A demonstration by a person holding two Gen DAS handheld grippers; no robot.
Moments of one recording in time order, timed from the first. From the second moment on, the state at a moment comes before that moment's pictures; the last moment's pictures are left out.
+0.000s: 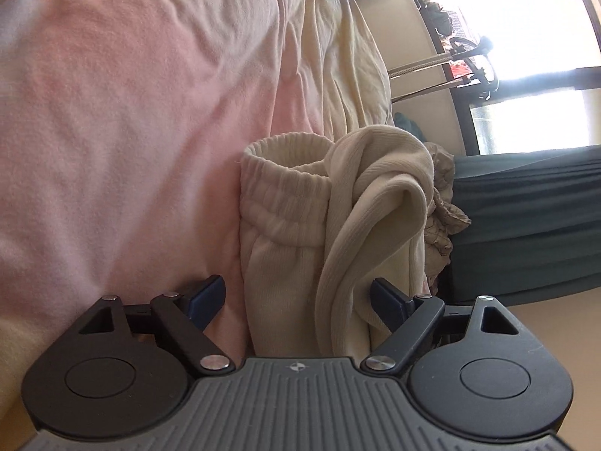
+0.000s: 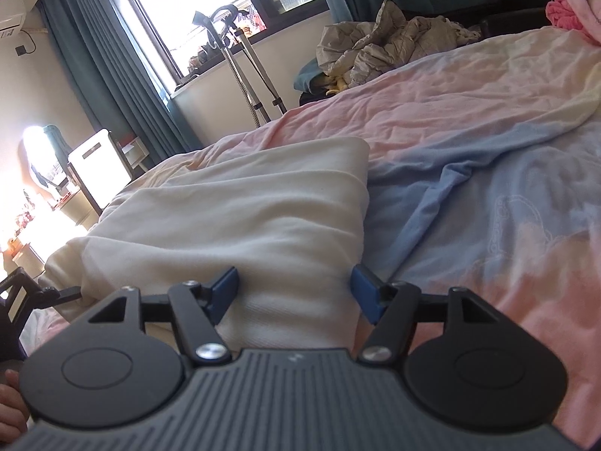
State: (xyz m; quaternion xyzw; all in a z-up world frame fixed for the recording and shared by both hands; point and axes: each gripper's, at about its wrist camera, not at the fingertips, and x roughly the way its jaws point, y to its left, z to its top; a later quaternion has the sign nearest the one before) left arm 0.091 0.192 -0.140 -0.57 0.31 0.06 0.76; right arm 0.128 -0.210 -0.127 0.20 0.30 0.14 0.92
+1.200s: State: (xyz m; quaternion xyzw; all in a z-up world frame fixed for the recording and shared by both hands) left arm 0.141 0.170 -0.165 -0.61 0.24 -0.01 0.76; right arm 0.215 -0.255 -0.167 0.45 0.33 0.23 0.80
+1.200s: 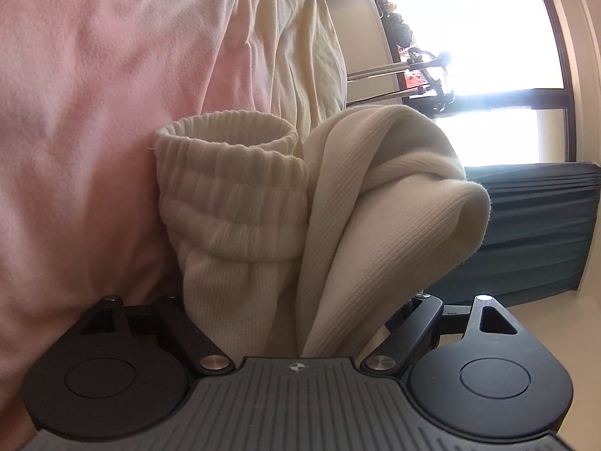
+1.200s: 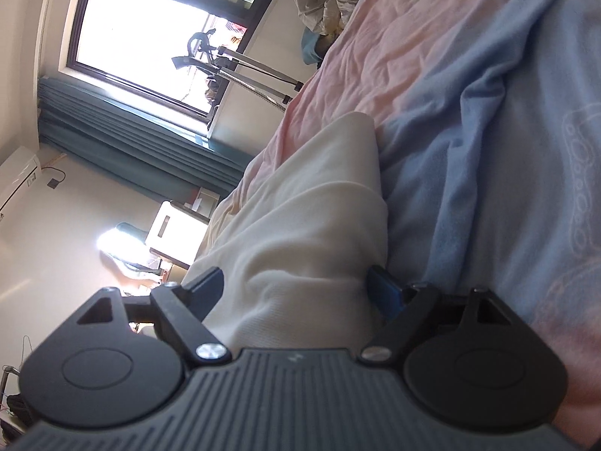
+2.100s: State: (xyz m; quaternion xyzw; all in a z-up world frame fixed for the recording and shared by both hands) left arm 0.120 0.095 -0.063 -0.58 0.21 -0.09 0.78; right arm 0.122 -0.290 -0.001 0.34 0.18 0.14 0.91
